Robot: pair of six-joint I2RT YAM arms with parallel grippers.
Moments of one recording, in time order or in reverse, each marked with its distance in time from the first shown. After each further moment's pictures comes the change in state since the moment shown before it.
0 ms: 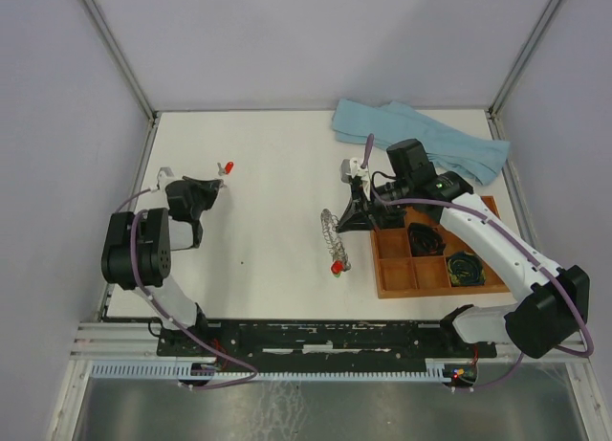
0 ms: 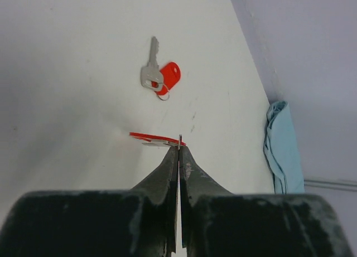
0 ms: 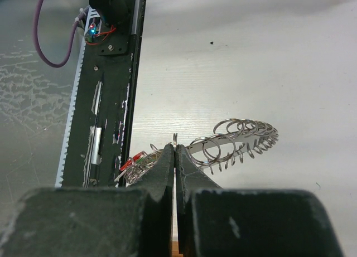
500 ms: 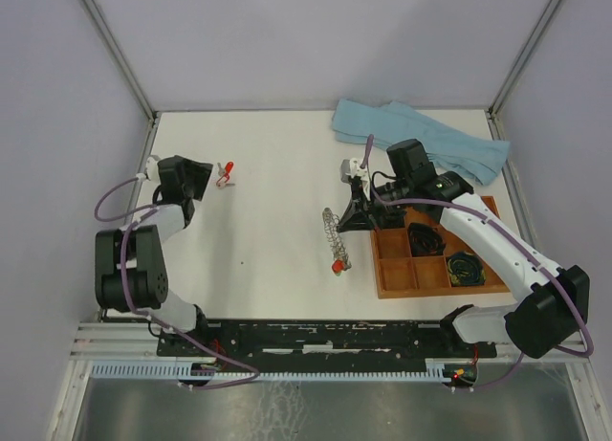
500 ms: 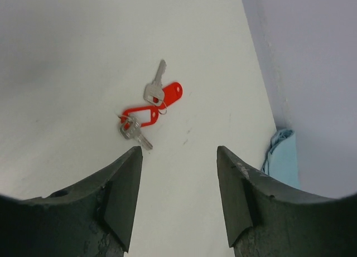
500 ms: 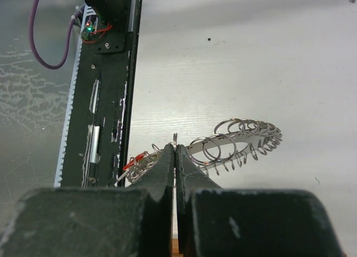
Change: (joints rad) left arm 0.009 -0.051 0.260 -0.513 -0.139 -0.084; right arm -0.002 0.000 0.000 -0.008 0.010 0.000
